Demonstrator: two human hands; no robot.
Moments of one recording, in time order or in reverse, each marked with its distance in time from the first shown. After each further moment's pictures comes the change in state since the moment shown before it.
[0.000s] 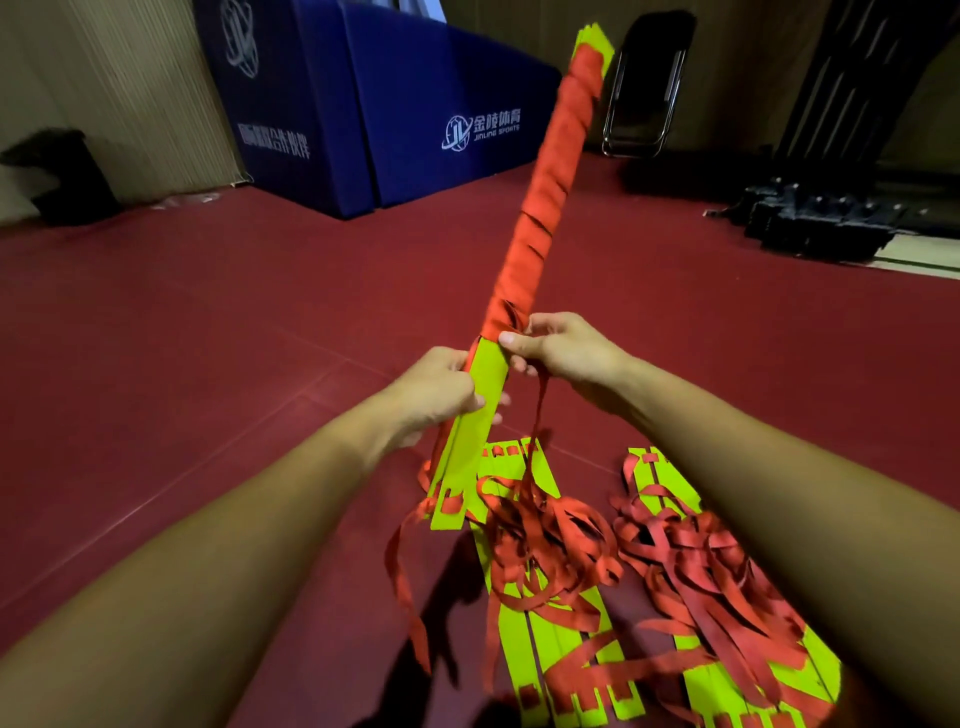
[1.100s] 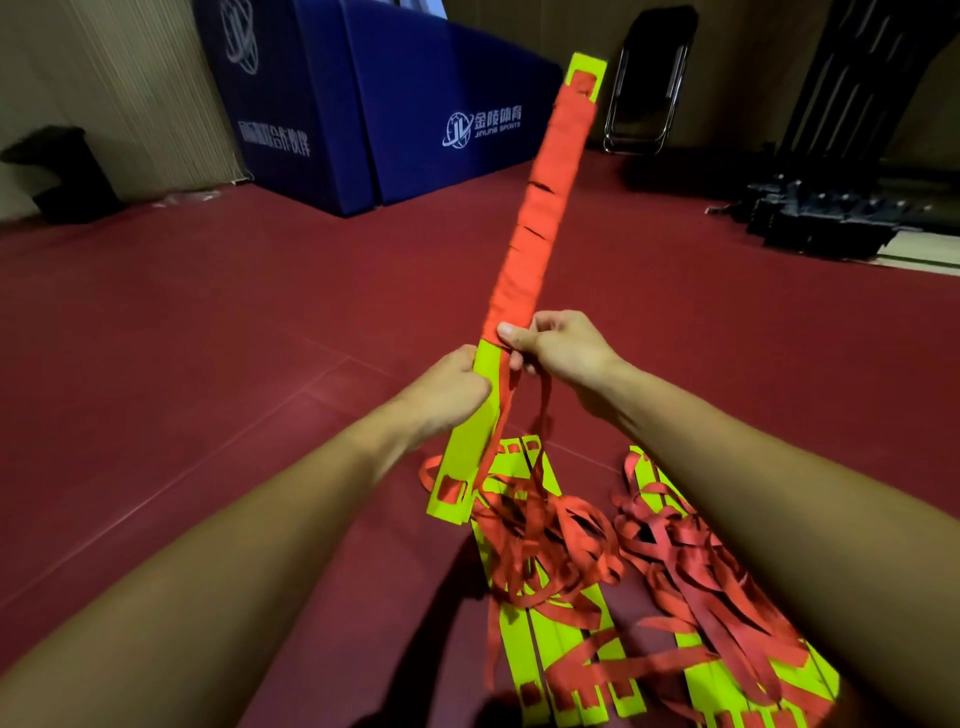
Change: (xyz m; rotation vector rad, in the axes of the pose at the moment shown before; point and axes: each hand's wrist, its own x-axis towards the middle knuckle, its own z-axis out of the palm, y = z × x) left_hand 0.000 0.005 0.007 0.309 0.063 0.116; right_hand 0.006 0.006 0.008 -0.025 0.185 0.008
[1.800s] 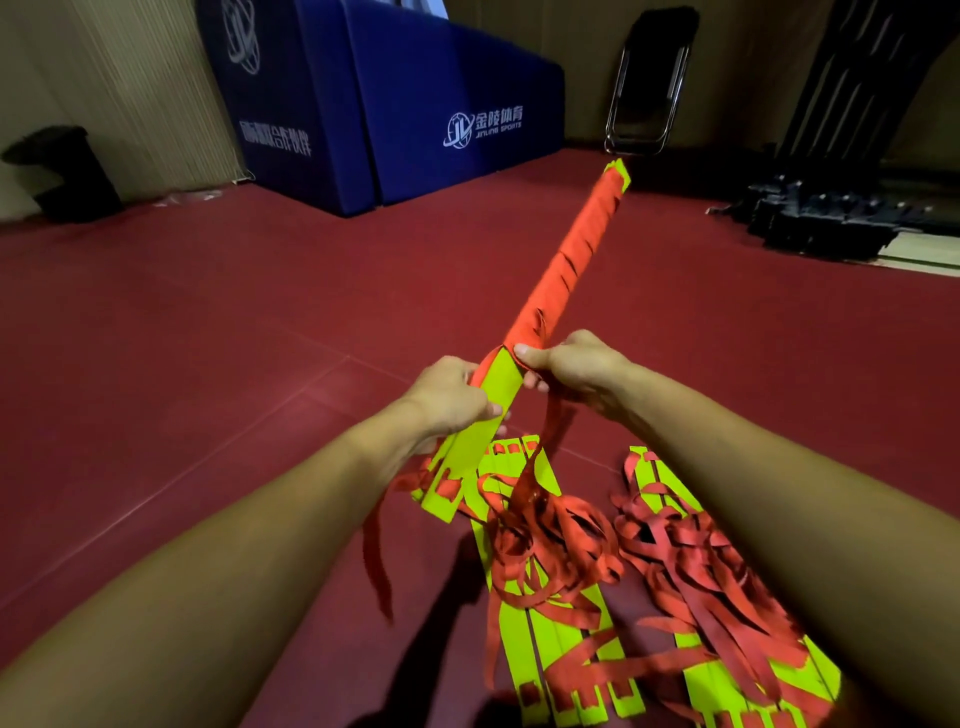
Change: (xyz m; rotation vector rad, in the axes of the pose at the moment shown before) left_hand 0.002 -0.014 0.005 -0.176 -0.014 -0.172; right_hand -0.003 0.008 -0.011 -0.134 -0.087 0.288
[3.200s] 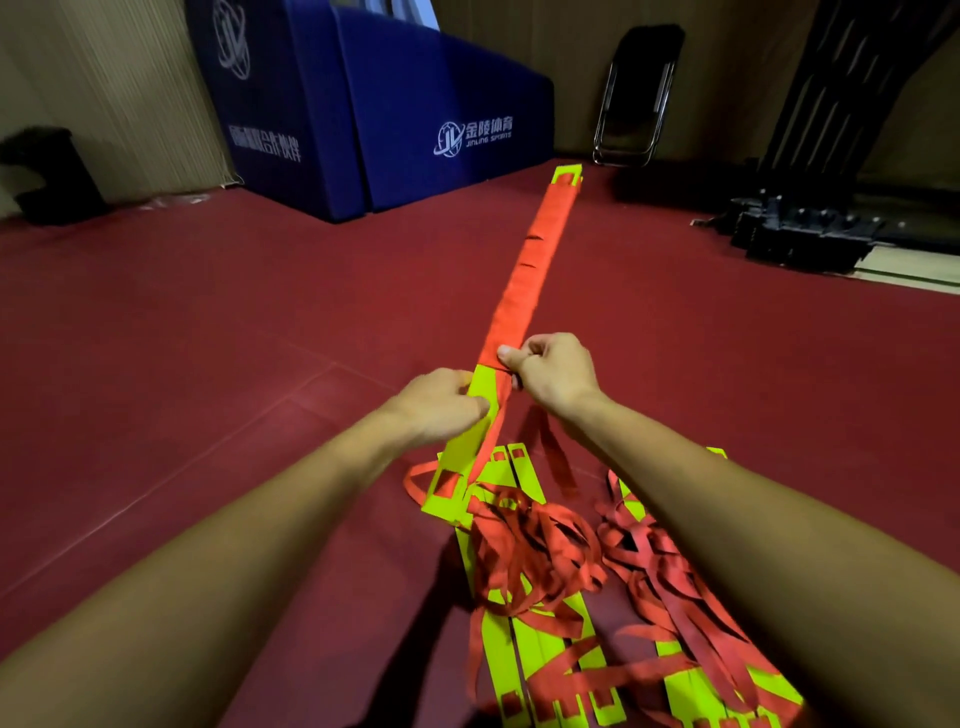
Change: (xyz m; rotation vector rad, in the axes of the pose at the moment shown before) left_hand -0.006 0.019 0.004 0.410 0.009 0.053; right_hand 0.000 0.004 0.009 -0.186 0.362 -0.202
